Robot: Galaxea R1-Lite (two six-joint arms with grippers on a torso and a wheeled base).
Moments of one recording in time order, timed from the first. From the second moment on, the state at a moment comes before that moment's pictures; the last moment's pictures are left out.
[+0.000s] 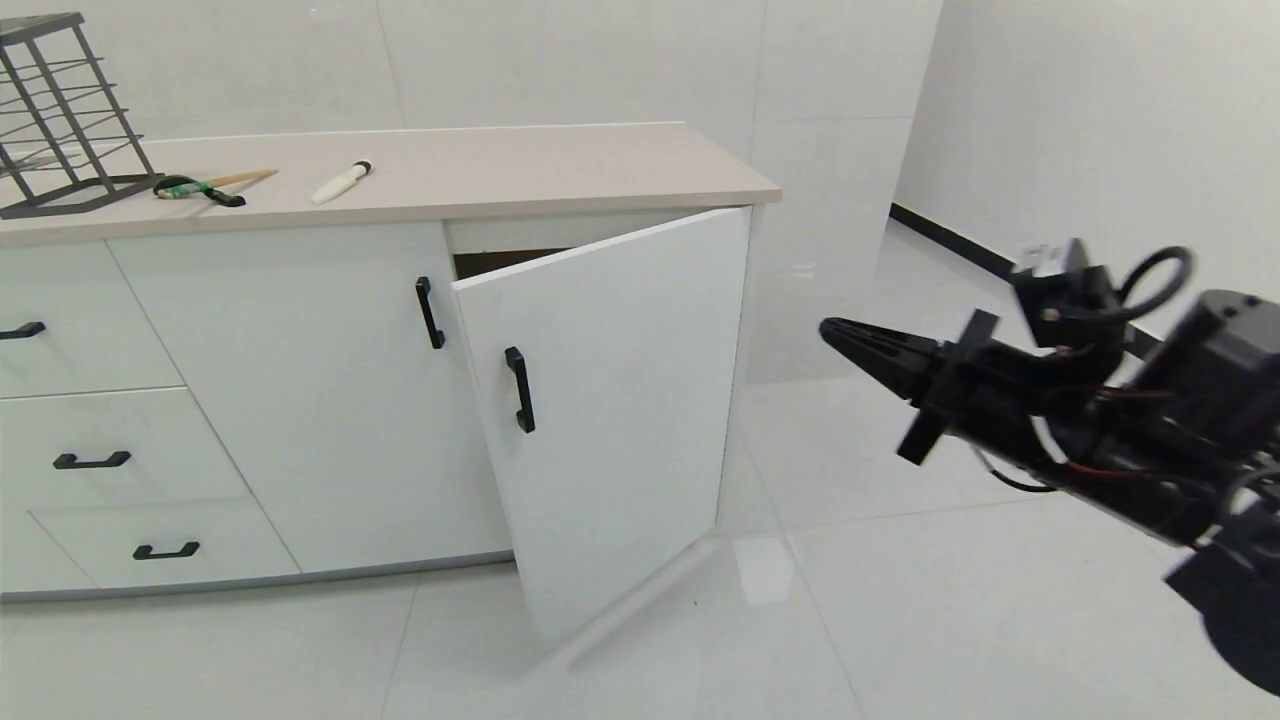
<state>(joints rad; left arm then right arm) 0.00 0.00 0.00 0.00 -0.03 0.01 0.44 1.70 -0.50 -1.33 0.44 -0.11</state>
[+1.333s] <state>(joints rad) 0.00 0.00 0.00 0.00 -0.03 0.01 0.00 0.10 0.00 -0.31 0.29 -0.07</state>
